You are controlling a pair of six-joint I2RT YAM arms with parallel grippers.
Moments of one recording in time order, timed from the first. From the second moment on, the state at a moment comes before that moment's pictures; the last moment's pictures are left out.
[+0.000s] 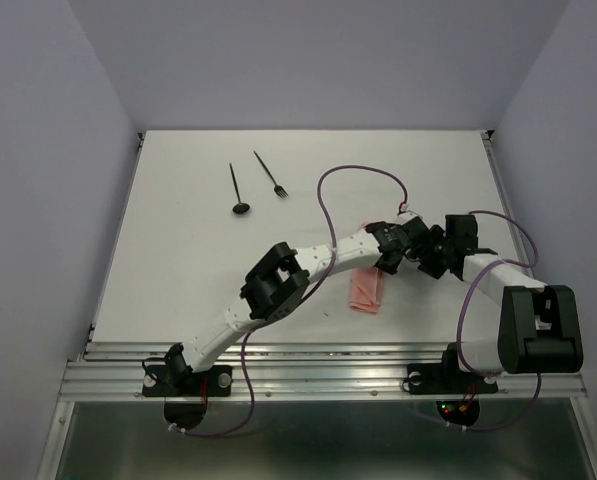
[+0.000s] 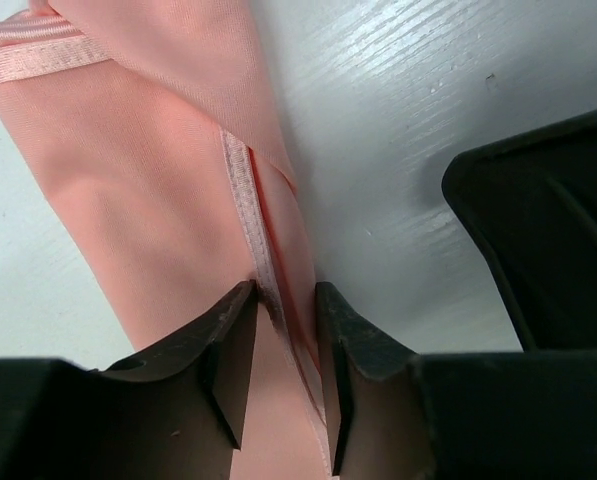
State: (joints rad) left arm -1.11 2.47 2.18 -0.81 -0.34 -0.48; right arm -0.01 1.35 0.59 -0.16 -0.11 0.73
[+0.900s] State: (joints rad) left arm -1.01 2.27 1.91 -0.66 -0.05 -0.36; right arm -0.01 1.32 0.58 -0.16 -0.12 0.74
